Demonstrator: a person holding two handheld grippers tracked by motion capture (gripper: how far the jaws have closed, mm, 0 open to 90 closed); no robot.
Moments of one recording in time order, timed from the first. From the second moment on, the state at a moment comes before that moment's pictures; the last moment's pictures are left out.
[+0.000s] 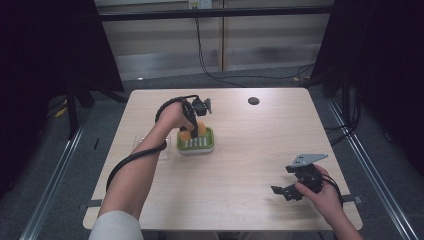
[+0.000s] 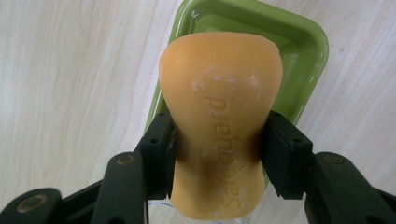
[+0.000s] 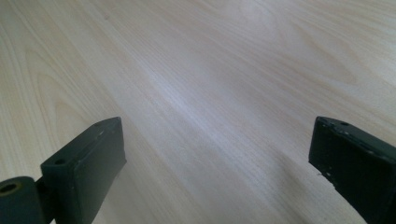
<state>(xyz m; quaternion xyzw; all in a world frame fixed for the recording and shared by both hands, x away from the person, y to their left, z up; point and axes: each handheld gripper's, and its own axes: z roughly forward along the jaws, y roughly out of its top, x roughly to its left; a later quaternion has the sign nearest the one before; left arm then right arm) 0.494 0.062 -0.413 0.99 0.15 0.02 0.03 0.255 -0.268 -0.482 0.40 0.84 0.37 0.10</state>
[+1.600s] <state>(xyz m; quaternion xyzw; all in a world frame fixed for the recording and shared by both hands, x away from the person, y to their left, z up) 0.496 0.061 -0.442 0.99 0.16 0.01 0.04 0.255 -0.267 -0.483 0.40 0.84 0.37 0.10</state>
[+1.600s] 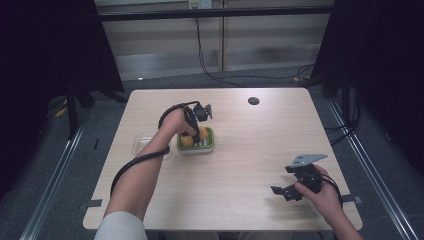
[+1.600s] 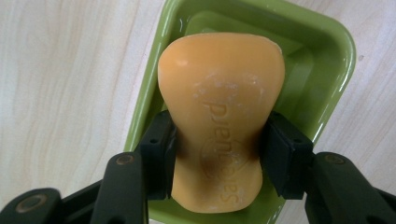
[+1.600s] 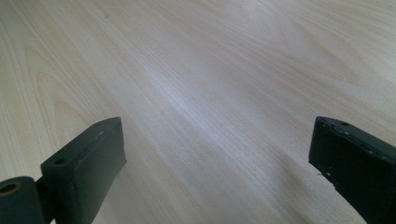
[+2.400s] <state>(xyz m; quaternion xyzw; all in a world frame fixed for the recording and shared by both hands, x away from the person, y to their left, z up) 0.496 0.068 -0.437 0.98 0.18 0.01 0.06 0.255 -0.267 -0.484 0.40 0.84 0.36 0.10</state>
